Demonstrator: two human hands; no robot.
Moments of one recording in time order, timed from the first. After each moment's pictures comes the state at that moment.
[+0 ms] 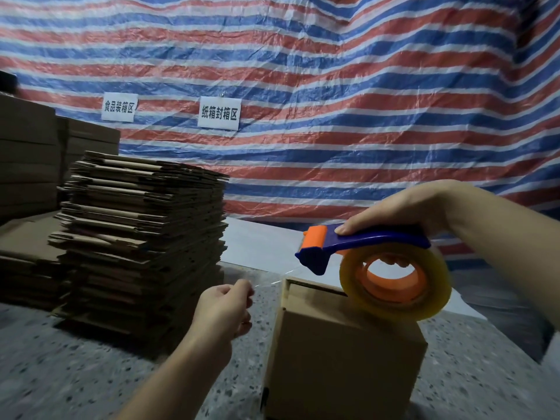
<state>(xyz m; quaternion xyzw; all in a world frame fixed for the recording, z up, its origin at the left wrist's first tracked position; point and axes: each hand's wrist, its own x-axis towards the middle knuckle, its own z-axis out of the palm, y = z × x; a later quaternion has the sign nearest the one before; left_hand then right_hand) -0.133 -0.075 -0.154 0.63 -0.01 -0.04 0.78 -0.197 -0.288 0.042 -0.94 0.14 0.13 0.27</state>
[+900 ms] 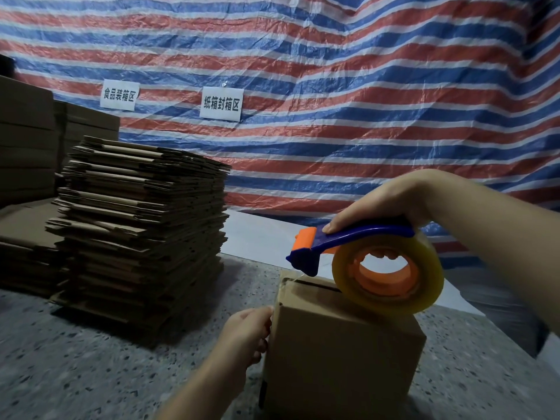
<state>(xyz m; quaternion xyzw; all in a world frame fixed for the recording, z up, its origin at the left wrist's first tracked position) -0.132 -0.097 -0.200 0.65 -0.03 -0.19 0.74 -0.178 -0.267 0.039 -0.95 0.16 0.15 0.20</state>
